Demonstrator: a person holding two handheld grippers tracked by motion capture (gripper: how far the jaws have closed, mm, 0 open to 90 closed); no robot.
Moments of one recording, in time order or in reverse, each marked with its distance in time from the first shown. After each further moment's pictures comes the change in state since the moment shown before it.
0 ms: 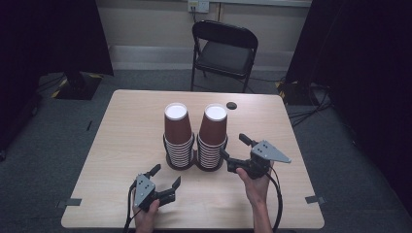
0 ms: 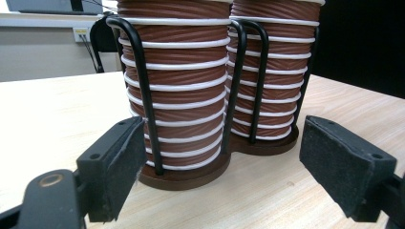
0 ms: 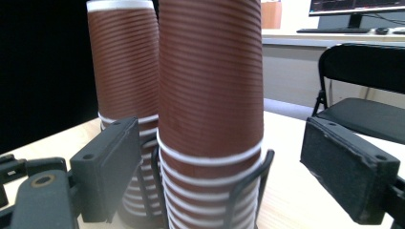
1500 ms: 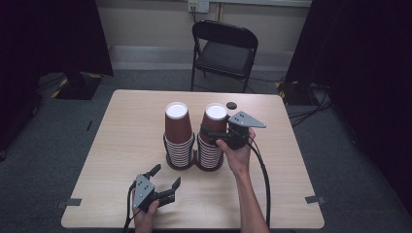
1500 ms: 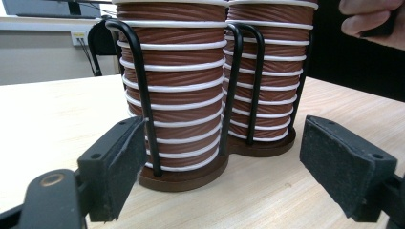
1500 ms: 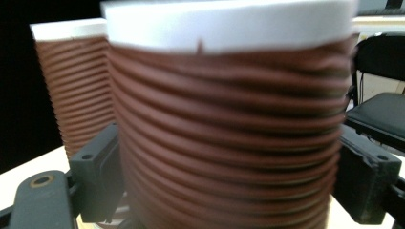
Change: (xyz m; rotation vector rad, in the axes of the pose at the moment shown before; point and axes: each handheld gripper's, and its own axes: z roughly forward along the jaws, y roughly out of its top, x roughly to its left) left arm 0.000 -0.001 -0.001 -0.017 -0.010 -0.002; right arm -0.007 0.031 0.085 0.072 0.064 0.025
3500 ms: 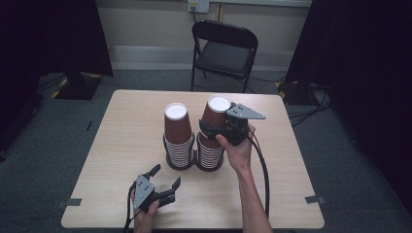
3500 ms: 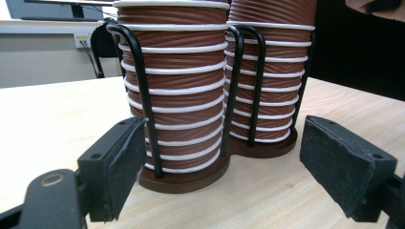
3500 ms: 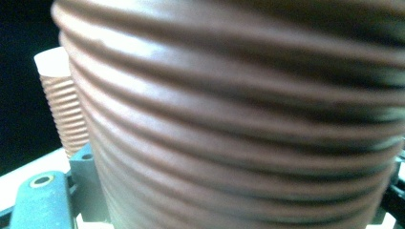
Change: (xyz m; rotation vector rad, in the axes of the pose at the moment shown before) left arm -0.001 0.000 0.000 -0.002 0.013 0.010; right arm 0.003 0.025 0.001 0.029 0.010 -0.003
